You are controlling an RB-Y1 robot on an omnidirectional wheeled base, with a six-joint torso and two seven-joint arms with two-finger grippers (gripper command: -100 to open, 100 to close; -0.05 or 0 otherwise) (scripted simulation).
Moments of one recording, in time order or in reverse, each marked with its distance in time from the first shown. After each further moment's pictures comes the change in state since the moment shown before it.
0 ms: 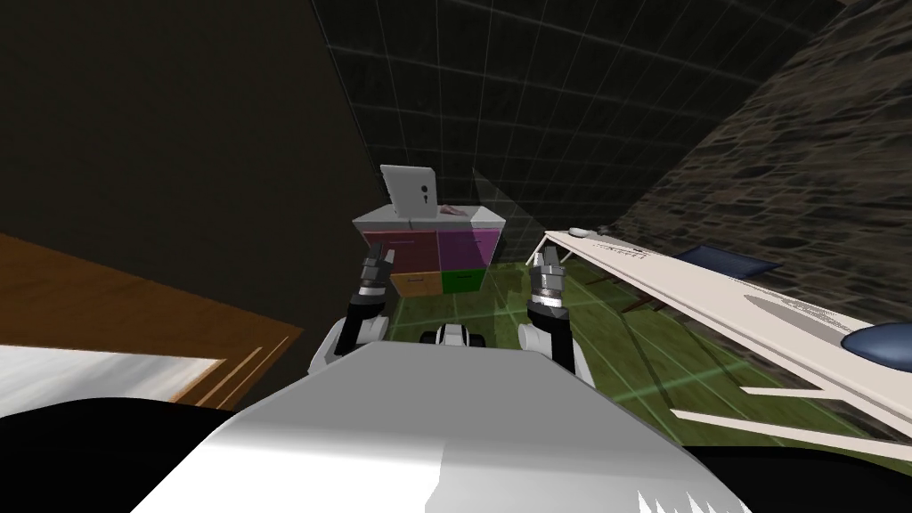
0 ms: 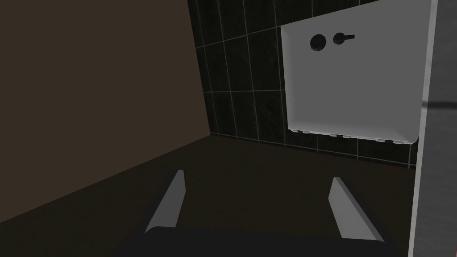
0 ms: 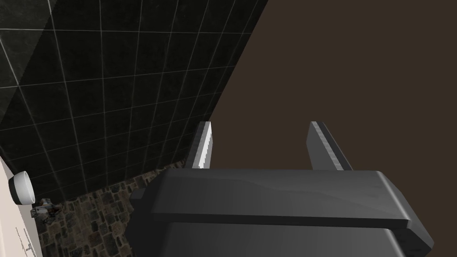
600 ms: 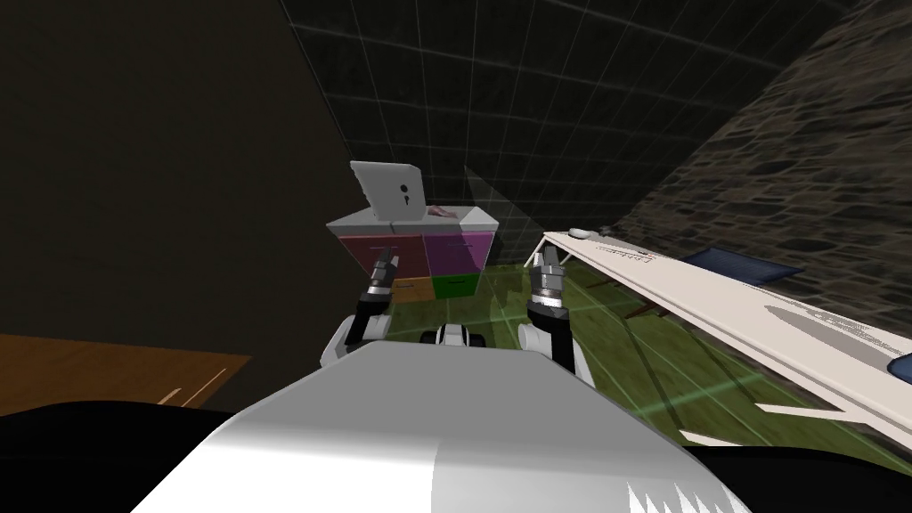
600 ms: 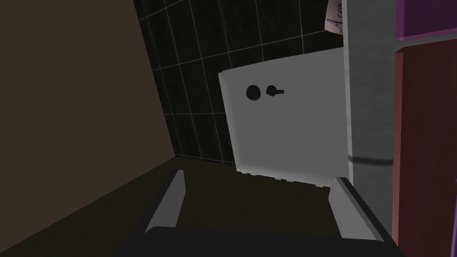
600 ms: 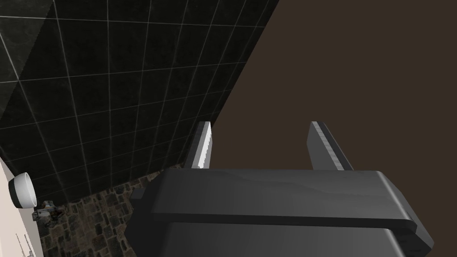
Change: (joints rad) left arm -0.050 0.016 0.010 0.138 0.004 0.040 -0.013; right arm 0.000 0.000 0.000 0.000 0.000 0.000 0.000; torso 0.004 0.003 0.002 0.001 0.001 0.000
